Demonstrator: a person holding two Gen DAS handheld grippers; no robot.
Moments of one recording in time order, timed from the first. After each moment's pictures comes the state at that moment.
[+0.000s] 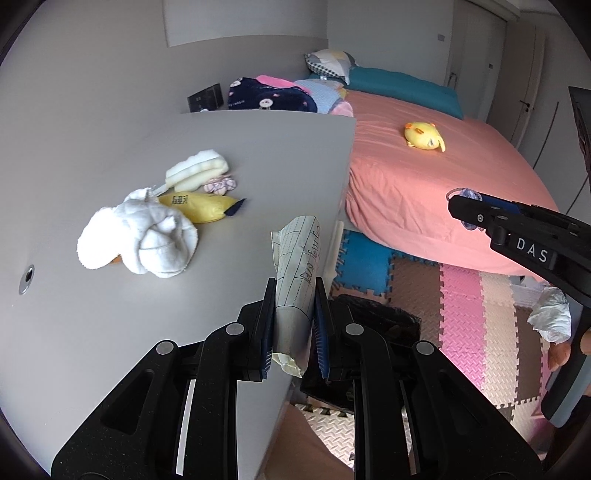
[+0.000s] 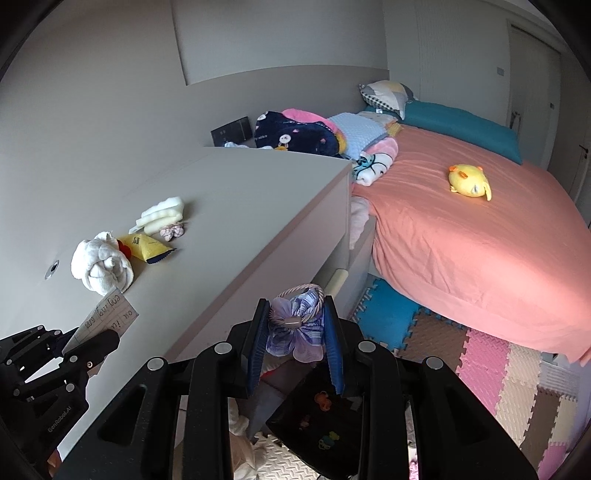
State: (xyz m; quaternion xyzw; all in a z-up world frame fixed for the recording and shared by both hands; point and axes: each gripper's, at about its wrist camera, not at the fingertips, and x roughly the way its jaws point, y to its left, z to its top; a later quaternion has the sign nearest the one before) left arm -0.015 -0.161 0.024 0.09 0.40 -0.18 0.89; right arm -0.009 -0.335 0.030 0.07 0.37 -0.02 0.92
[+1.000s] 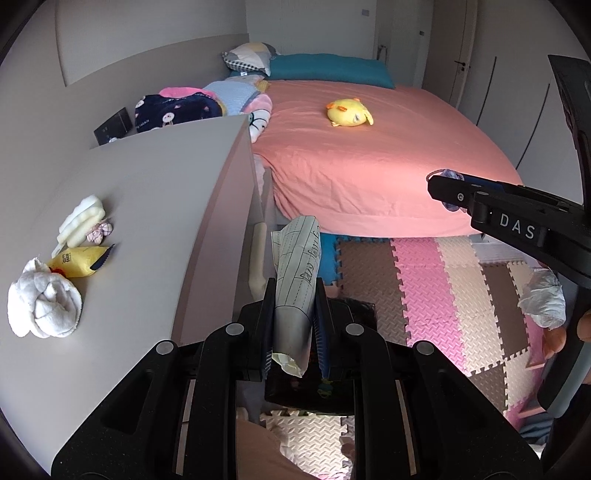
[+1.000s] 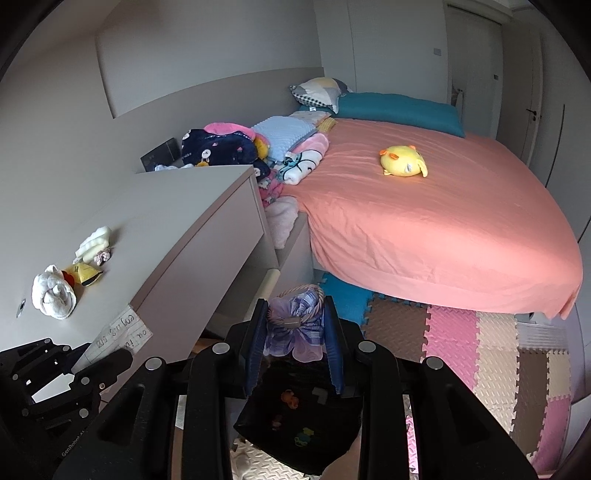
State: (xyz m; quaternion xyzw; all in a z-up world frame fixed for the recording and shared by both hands) left arm -0.022 -0.263 0.014 0.15 0.40 -0.30 0.85; right arm -0.050 -0.427 0.026 0.11 0.36 -0.12 0.92
